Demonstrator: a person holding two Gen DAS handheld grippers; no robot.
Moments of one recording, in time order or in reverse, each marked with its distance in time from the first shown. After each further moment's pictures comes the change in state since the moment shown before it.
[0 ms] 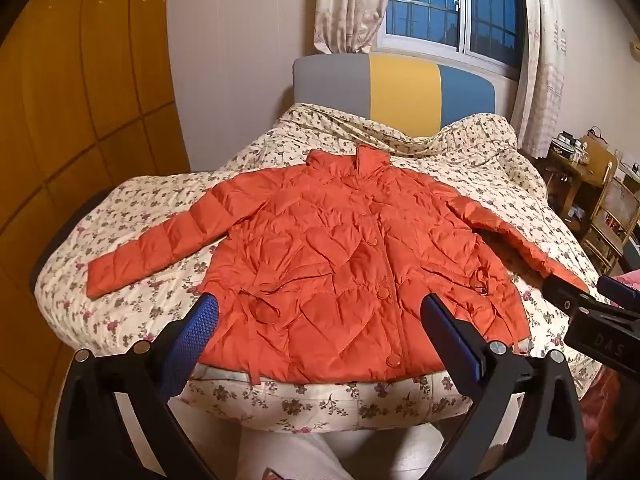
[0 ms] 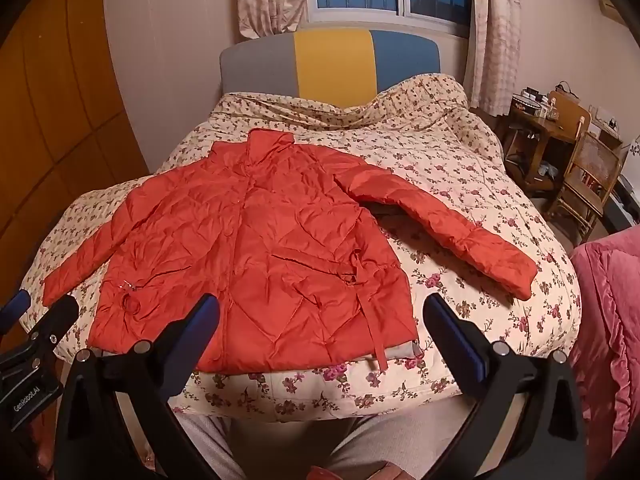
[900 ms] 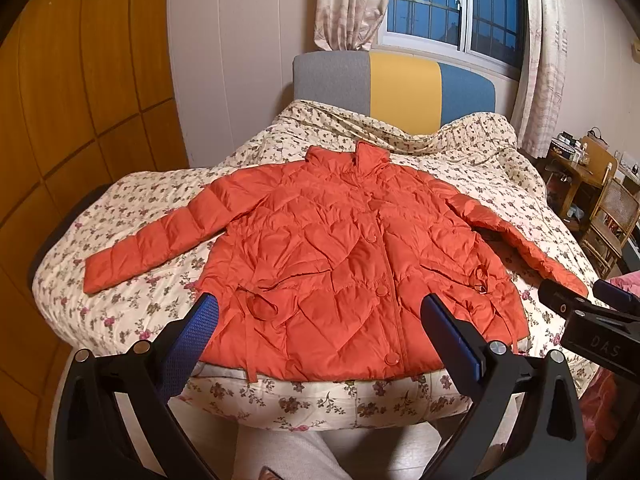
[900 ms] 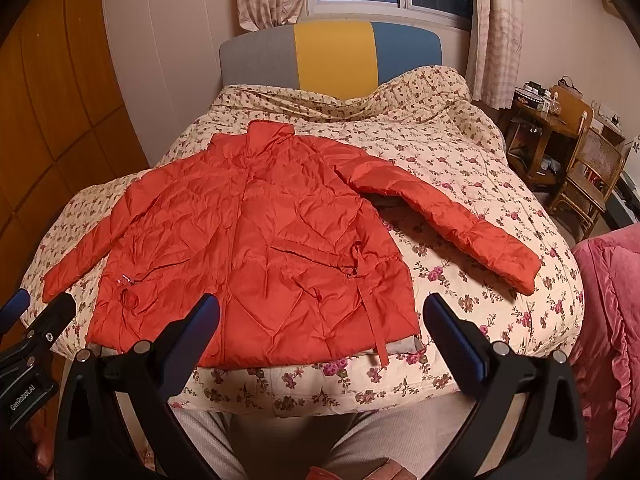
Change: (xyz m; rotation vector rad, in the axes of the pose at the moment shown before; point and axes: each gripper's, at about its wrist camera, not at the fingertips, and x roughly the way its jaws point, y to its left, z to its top) left arm 0.000 -0.004 -0.003 -0.011 0.011 -0.010; right arm 0.007 -0.001 -0.002 0.000 0.026 0.004
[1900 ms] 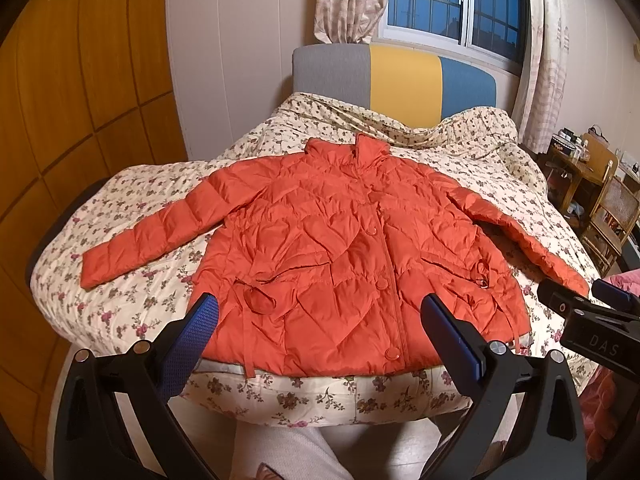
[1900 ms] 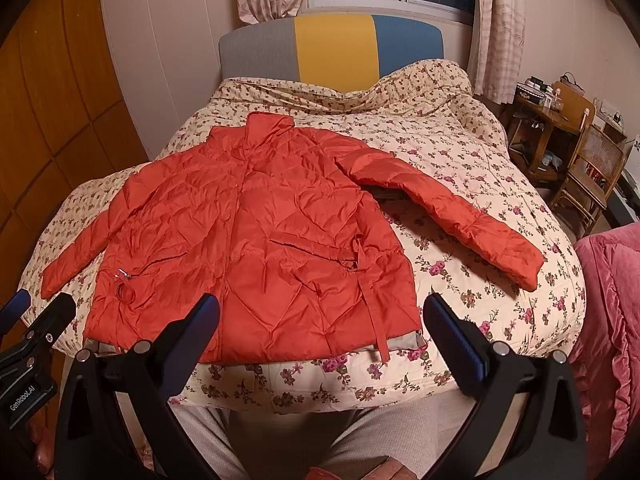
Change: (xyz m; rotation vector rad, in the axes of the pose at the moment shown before) left arm 0.008 -0.001 -0.008 -0.007 0.022 -0.005; right arm 0.007 0.000 -0.004 0.000 0.025 0.002
